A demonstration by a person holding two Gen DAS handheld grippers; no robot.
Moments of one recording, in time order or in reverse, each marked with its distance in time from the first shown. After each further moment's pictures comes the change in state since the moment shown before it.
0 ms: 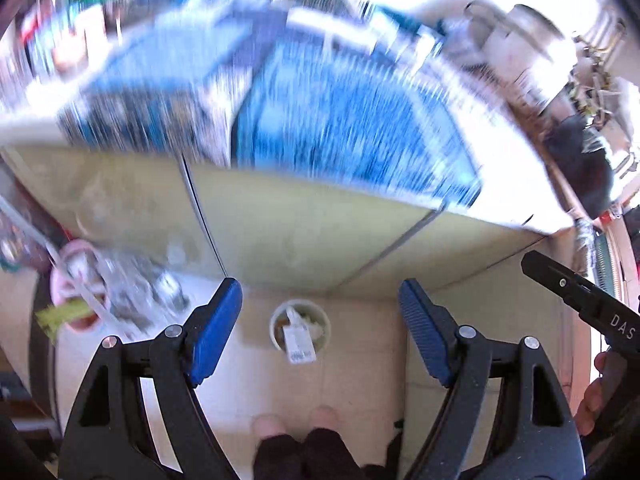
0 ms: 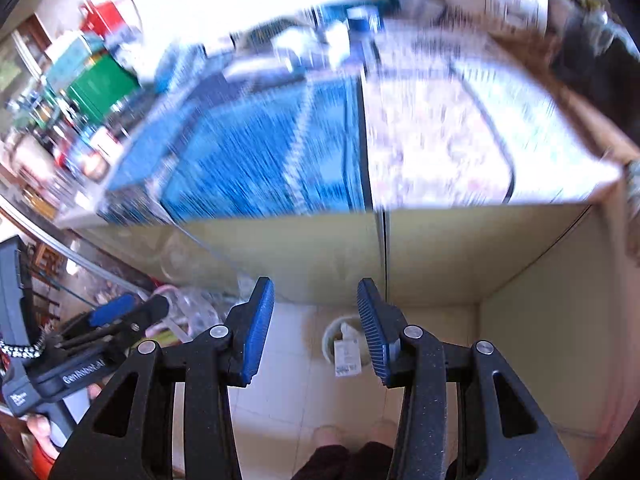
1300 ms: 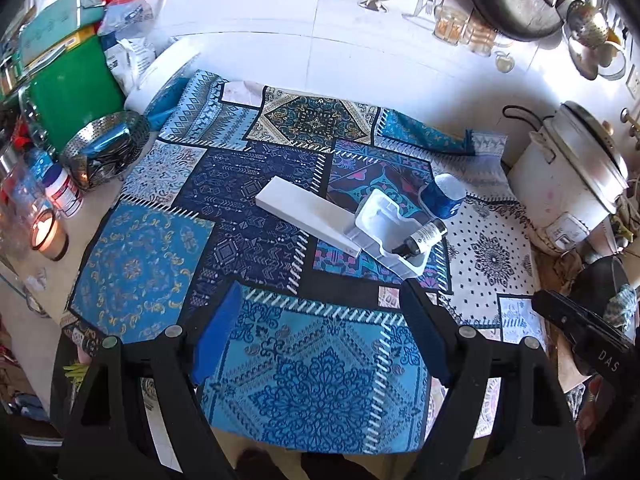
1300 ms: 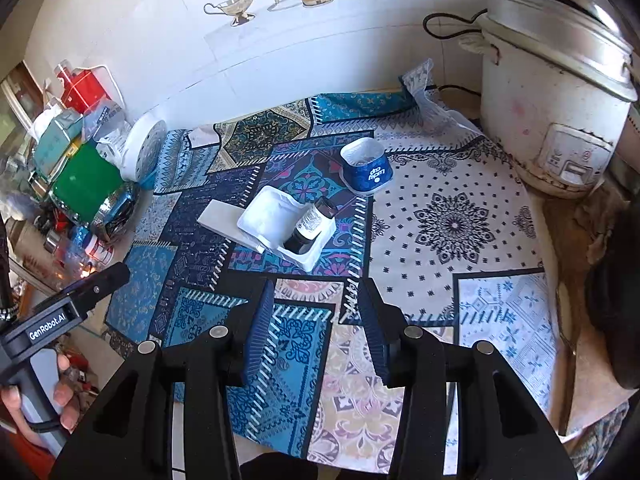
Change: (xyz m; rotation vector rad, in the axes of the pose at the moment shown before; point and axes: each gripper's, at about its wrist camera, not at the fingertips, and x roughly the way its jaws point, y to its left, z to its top) left arm 0.032 -0.070 0.276 -0.046 -0.103 0.138; right arm 0.023 -0.045 0.261 -0.046 -0.027 0.072
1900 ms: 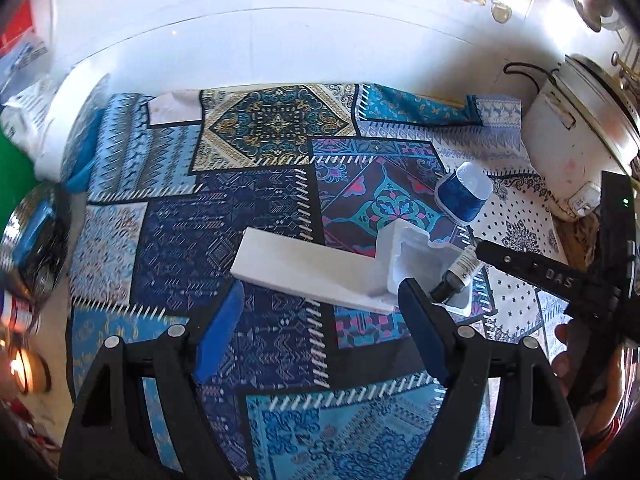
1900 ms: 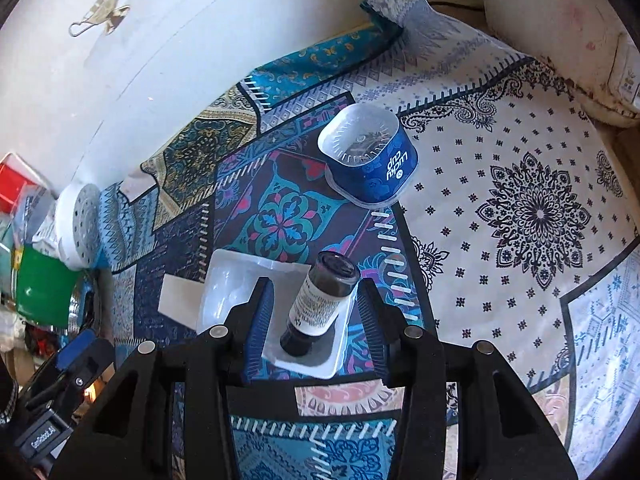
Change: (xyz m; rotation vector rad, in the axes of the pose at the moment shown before) left arm 0.112 0.012 0.083 0.257 0.126 -0.105; right arm 0.139 -0.014 0.057 0.361 0.075 -0.046
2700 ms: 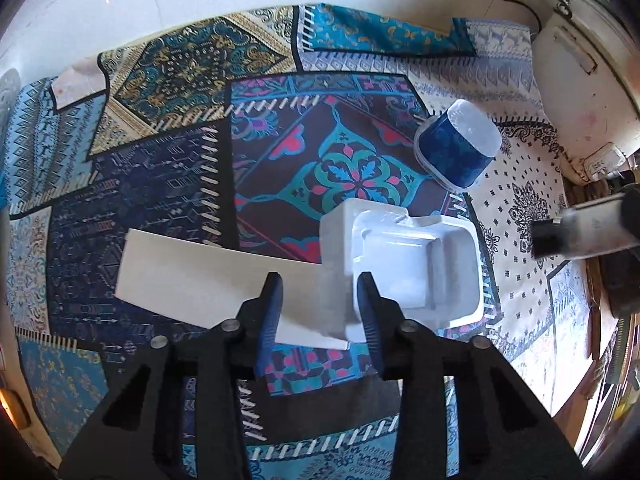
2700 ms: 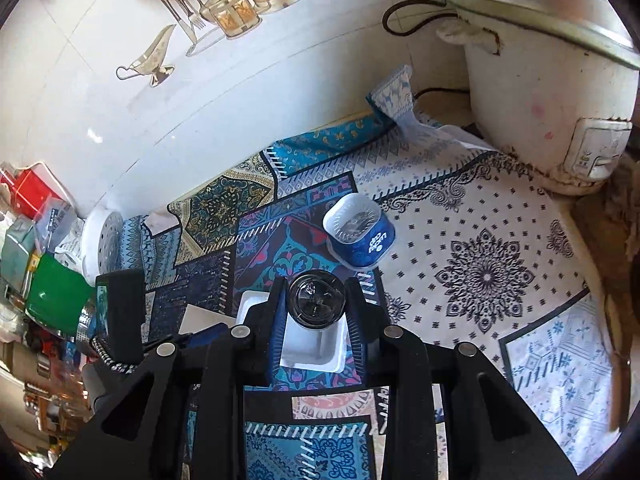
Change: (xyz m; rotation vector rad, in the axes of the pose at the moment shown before) left arm 0.100 -0.045 0.012 0.060 0.202 -0.071; right arm -0.084 -0.002 0.005 -0.092 -0.198 0.000
